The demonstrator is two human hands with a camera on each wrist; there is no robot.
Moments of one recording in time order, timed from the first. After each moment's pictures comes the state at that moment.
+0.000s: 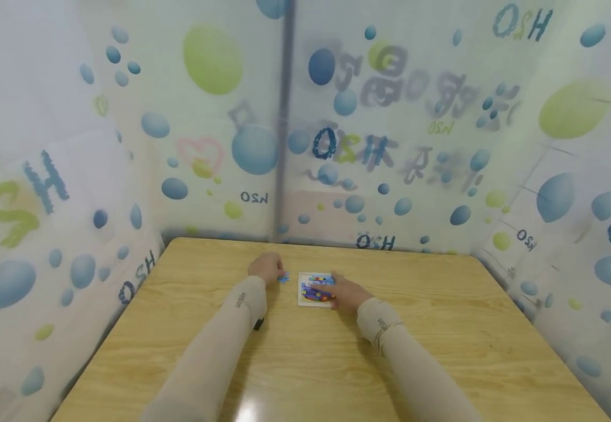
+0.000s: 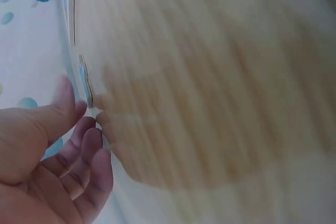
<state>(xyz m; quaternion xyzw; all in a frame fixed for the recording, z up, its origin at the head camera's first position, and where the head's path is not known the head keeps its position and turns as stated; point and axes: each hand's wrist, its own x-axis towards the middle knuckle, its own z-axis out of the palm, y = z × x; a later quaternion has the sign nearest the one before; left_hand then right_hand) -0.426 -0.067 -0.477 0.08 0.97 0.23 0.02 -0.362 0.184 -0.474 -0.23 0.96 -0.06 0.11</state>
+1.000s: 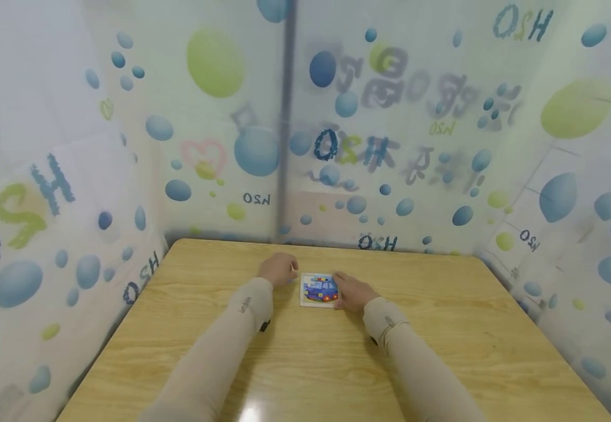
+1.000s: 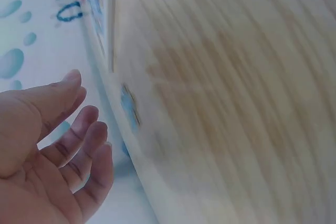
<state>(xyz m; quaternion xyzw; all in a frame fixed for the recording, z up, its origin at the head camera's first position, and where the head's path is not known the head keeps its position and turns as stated) -0.406 -0.049 -0.456 0.17 0.96 0.21 0.01 -0.371 0.197 -0.477 -0.22 0.97 -0.05 0.10</state>
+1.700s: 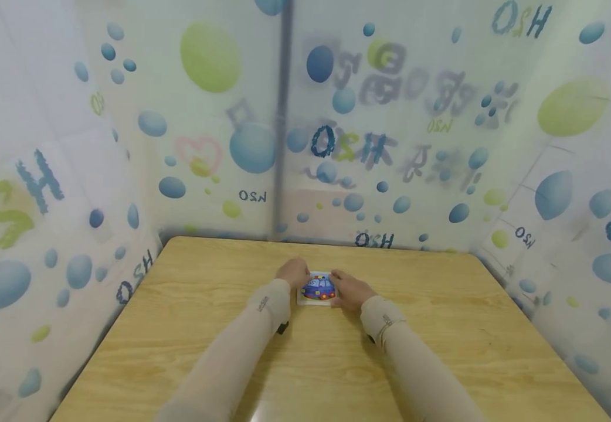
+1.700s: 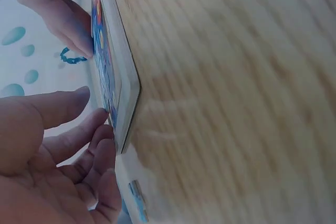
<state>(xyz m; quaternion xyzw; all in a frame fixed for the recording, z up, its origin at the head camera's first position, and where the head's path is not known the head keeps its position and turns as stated) -0.404 -0.001 -0.466 0.13 0.95 0.26 0.07 -0.366 0.197 -0.475 -0.23 0.97 -0.05 0.09</state>
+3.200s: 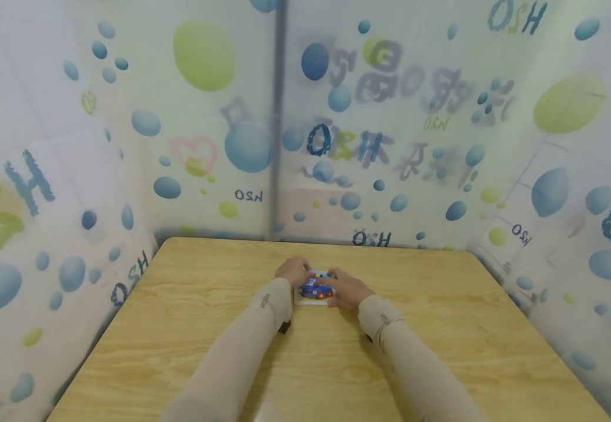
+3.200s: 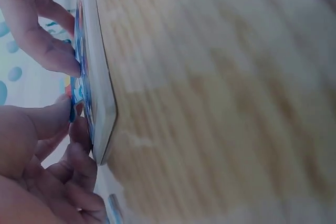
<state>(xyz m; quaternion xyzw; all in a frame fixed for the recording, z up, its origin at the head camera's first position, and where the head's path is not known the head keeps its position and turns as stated) -0.418 0.007 -0.480 0.10 0.95 0.30 0.07 -0.368 0.198 -0.477 -0.28 0.96 -0.08 0.07</state>
